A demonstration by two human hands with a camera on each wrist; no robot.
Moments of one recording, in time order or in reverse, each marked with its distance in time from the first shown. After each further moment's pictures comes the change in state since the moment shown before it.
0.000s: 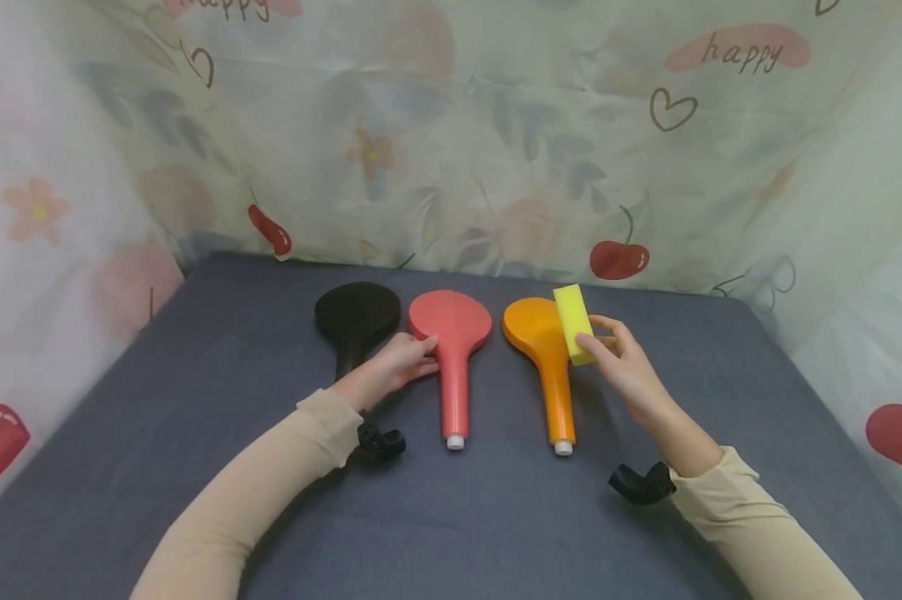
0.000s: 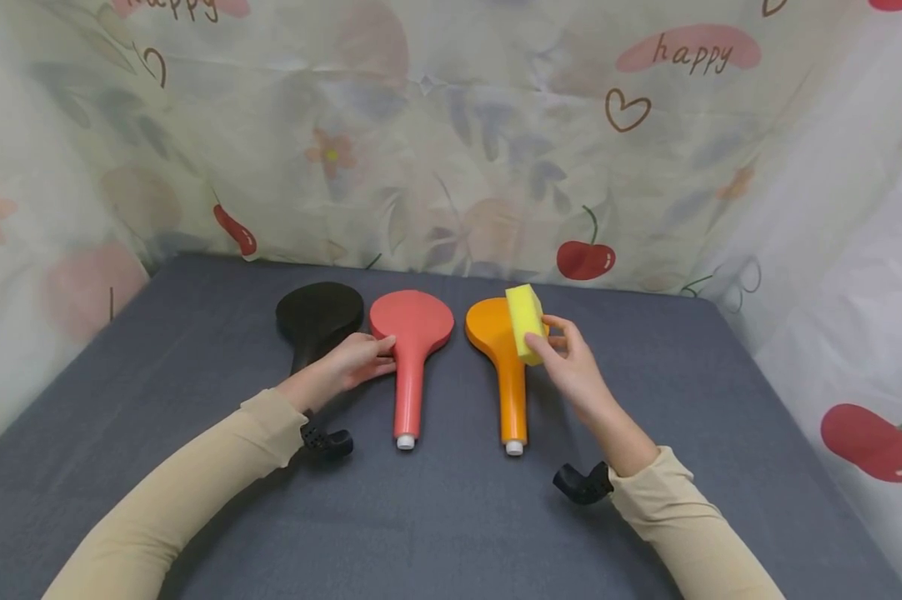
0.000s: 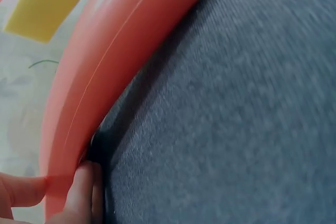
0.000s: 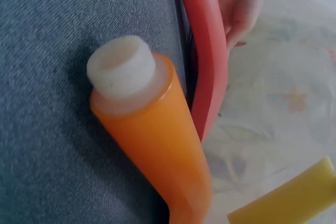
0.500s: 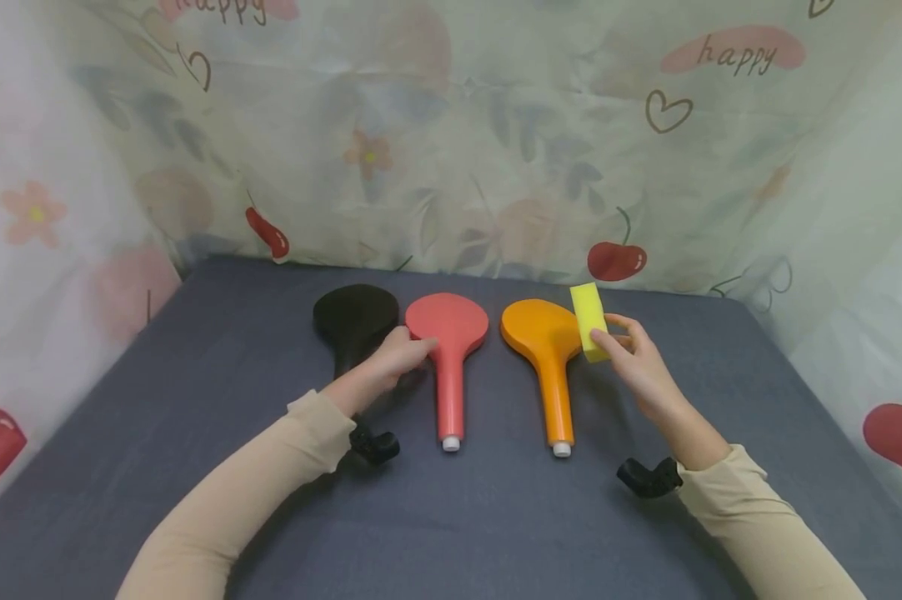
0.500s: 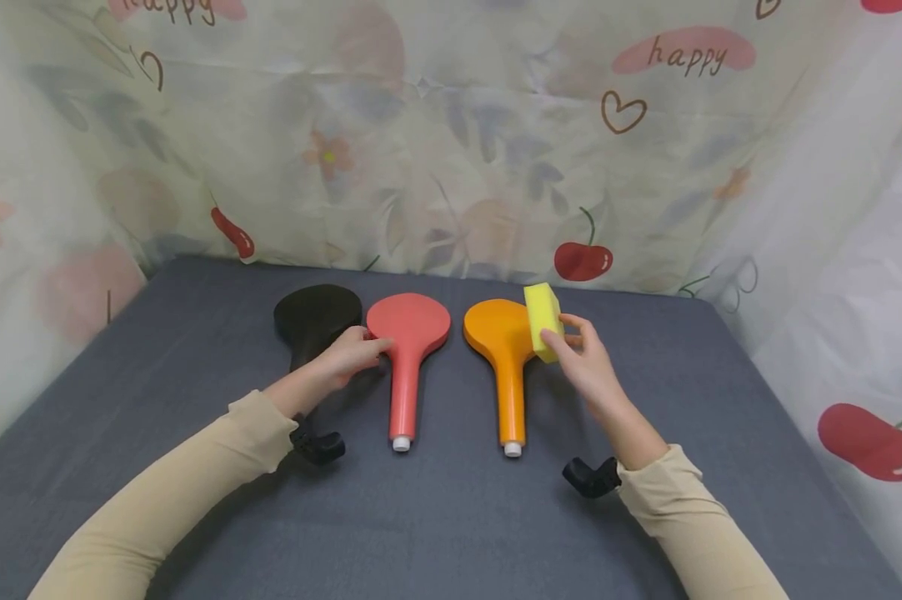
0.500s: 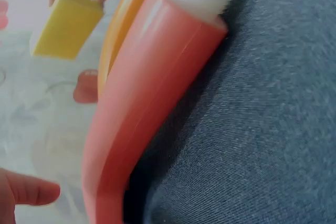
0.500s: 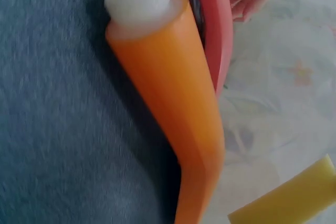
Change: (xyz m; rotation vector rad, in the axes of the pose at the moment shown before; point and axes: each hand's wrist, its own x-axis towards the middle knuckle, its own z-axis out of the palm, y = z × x) left_hand -0.022 0.010 0.000 0.443 0.089 0.185; right_hand 0.006 0.011 -0.016 -0.009 0.059 0.001
